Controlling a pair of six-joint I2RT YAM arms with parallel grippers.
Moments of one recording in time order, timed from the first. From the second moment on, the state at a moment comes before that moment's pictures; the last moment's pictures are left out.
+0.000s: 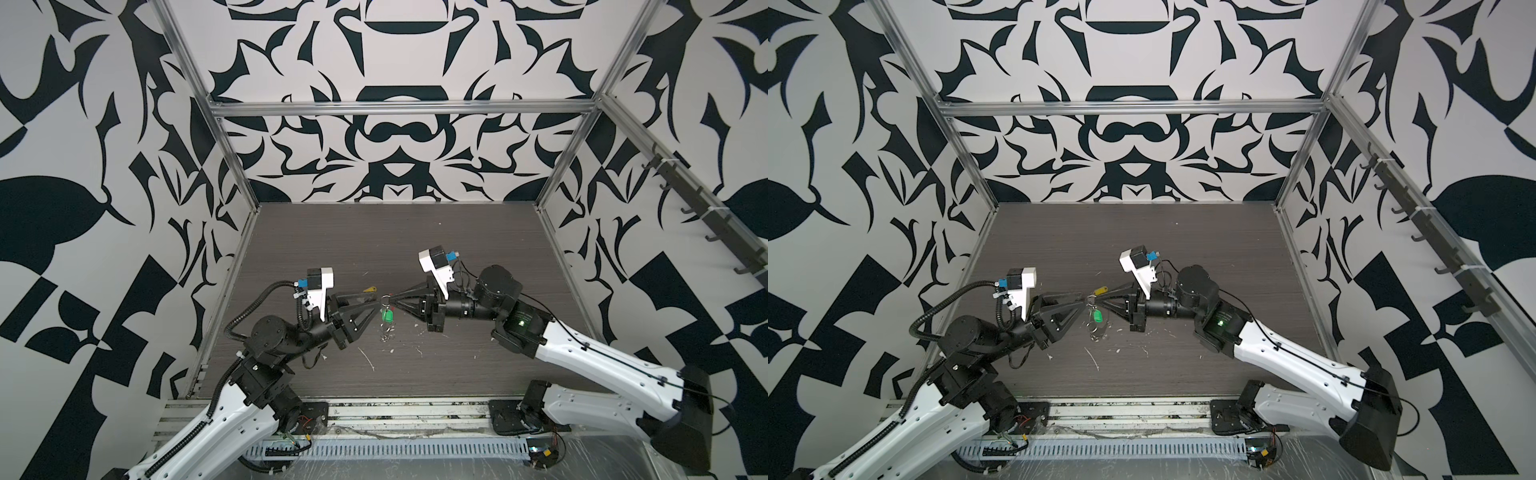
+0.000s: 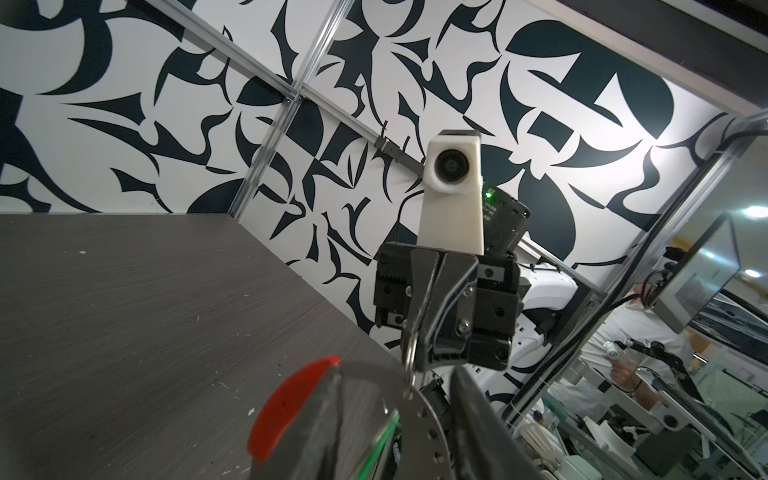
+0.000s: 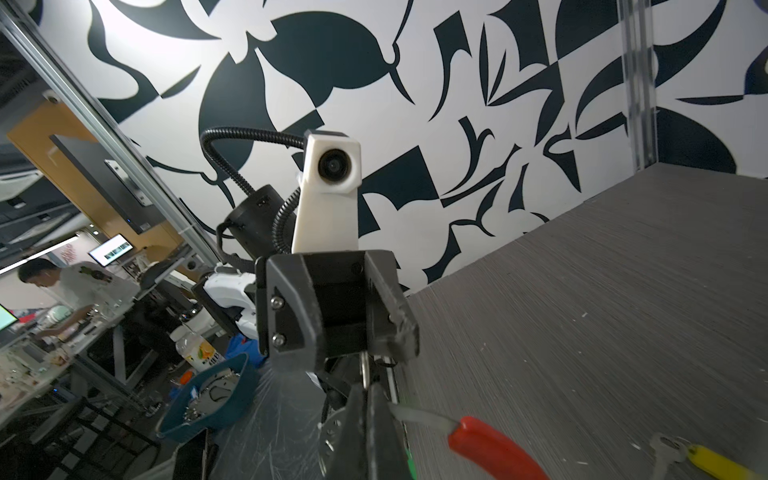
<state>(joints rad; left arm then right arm) -0.76 0.48 0.47 0.25 0.43 -0.70 0.91 1.05 0.87 0.17 -0.60 0.48</state>
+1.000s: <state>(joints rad) -0.76 0.68 0.70 -0.18 0.61 -0.59 0.91 1.15 1.24 -0.65 -0.59 0.09</state>
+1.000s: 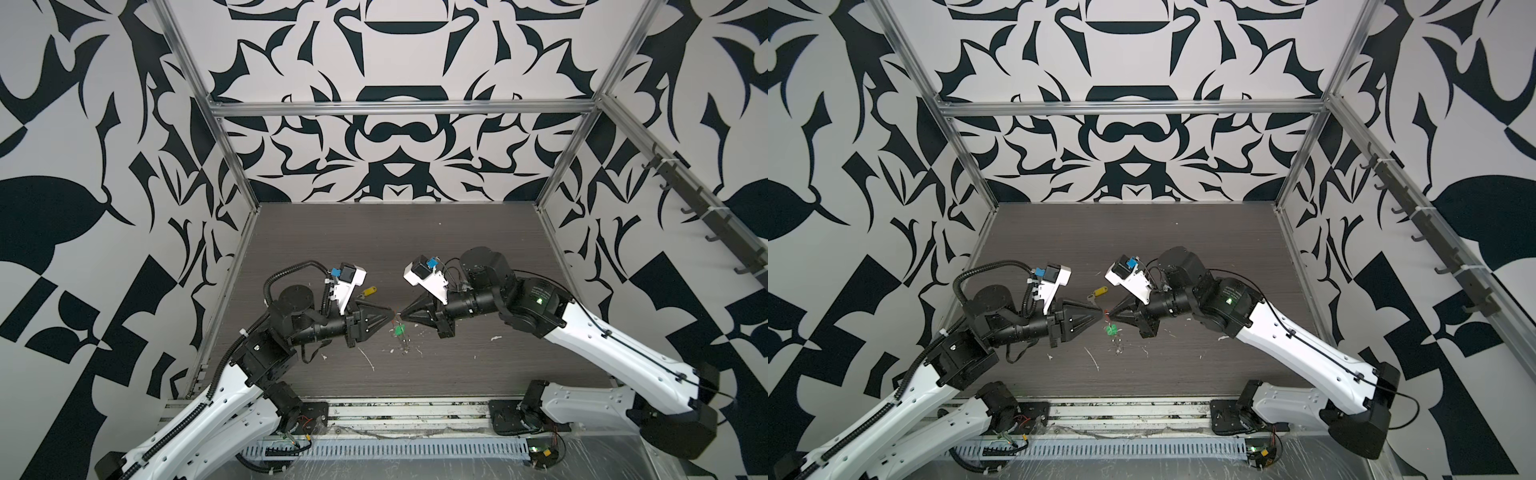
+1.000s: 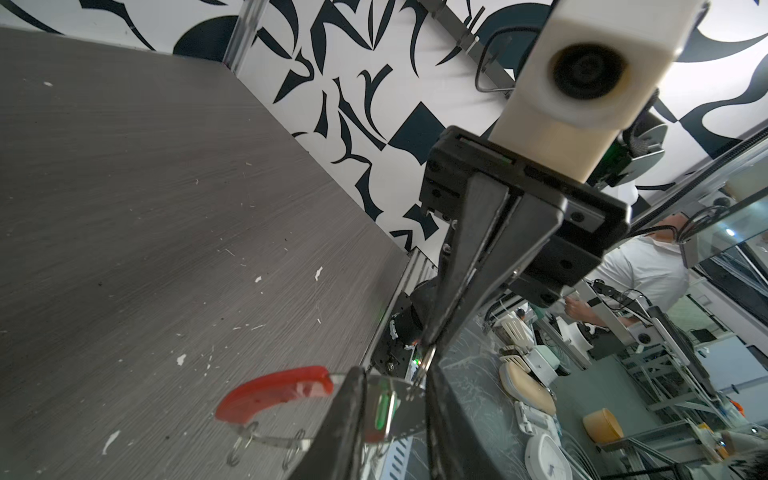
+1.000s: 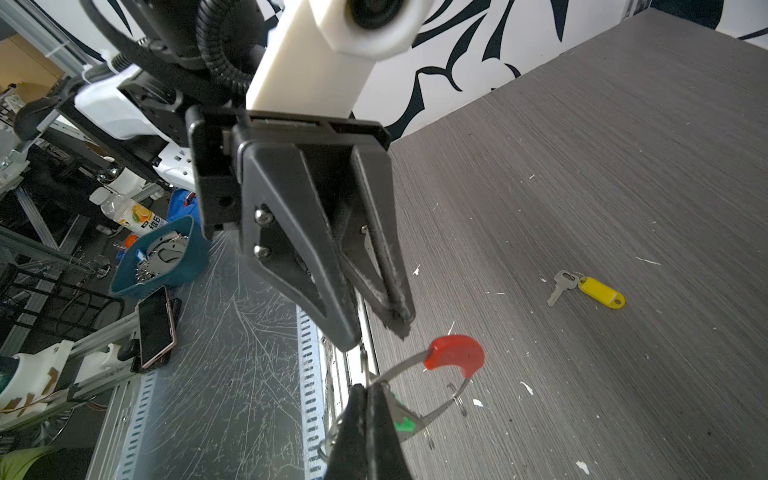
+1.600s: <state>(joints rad) -0.77 0.71 0.72 -0.19 0.65 -0.59 0.91 1.18 1.27 -0.69 -0.59 0.07</state>
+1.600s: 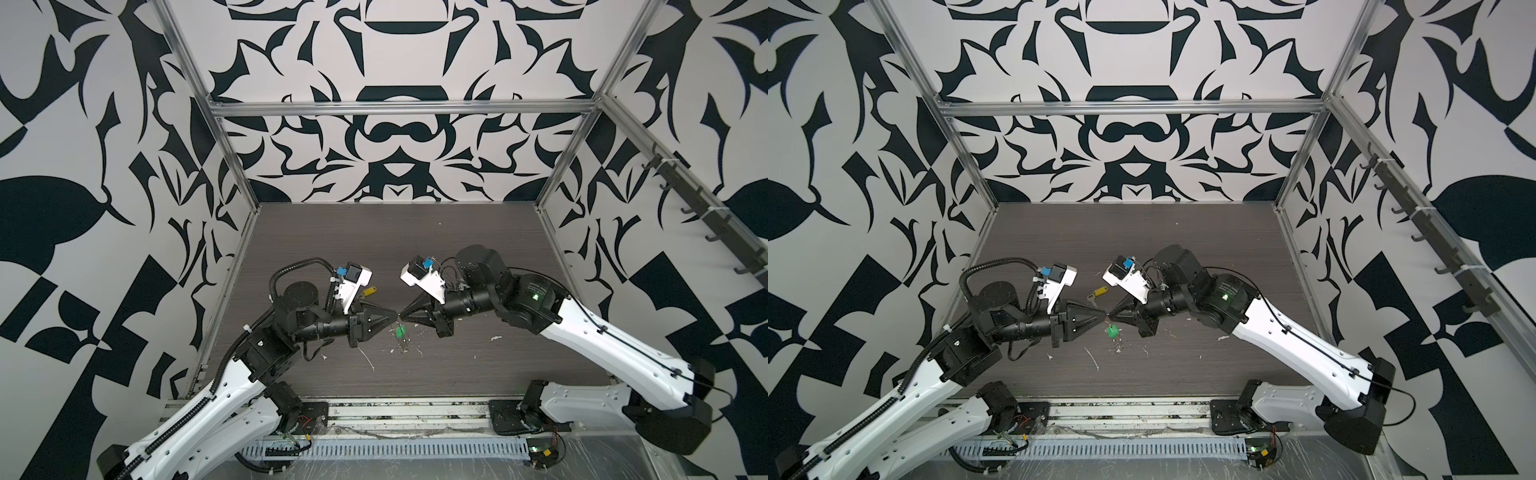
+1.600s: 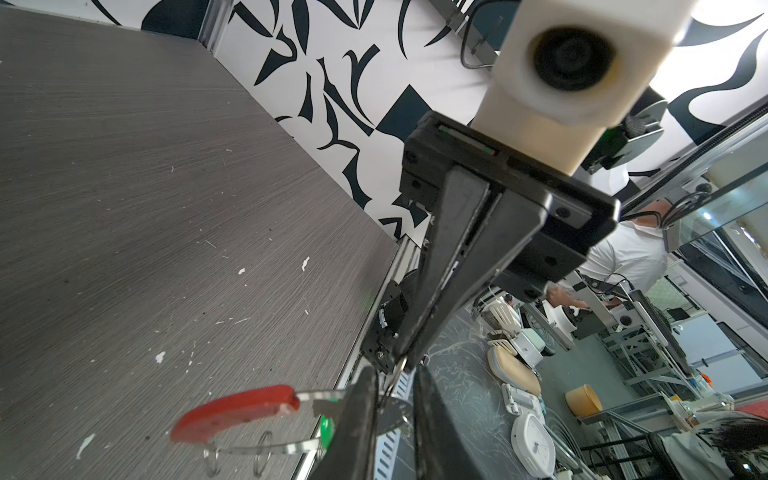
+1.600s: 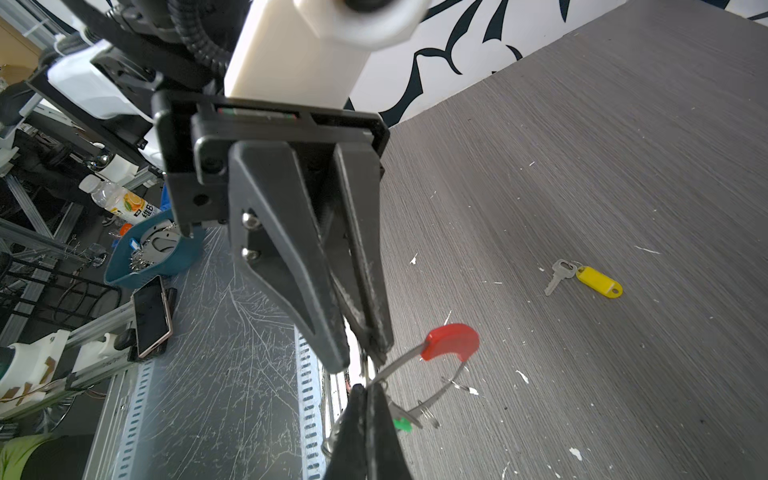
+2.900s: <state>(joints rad) -0.79 0.51 0.50 0.23 0.39 -0.64 0.92 1.00 0.78 0.24 -0.45 0.49</state>
